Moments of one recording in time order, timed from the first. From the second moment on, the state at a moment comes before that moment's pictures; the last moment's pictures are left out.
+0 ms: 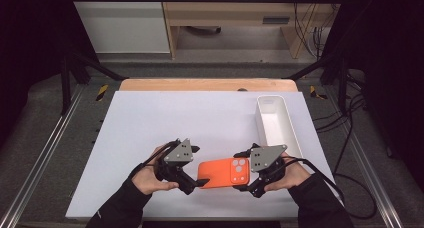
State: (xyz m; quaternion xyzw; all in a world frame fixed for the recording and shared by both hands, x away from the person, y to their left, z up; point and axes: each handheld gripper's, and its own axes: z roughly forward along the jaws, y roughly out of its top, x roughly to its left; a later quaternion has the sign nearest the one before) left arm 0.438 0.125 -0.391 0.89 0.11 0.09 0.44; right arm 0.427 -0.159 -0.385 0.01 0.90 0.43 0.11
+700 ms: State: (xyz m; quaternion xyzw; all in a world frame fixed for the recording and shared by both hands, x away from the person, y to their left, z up) left arm 0.437 0.120 -0.402 0.90 0.11 0.06 0.42; right arm 0.428 -0.167 -0.370 0.00 0.92 0.37 0.09
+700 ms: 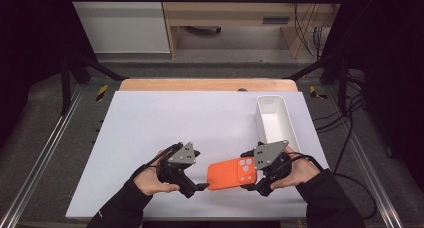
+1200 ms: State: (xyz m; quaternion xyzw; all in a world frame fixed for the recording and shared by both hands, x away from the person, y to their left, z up) left arm 0.435 0.120 -0.407 0.91 0.10 0.06 0.40; right arm 0.430 -0.160 -0.360 0.01 0.94 0.33 0.09
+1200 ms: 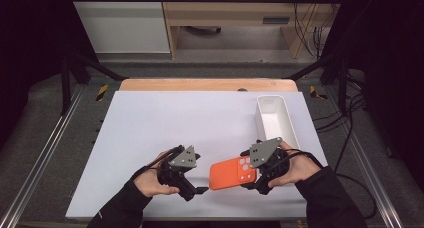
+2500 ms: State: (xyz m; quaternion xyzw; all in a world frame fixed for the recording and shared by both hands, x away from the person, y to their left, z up) left arm 0.436 0.085 -0.410 0.94 0.06 0.05 0.34; right arm 0.435 -0.121 -0.335 -0.02 0.97 0.23 0.07
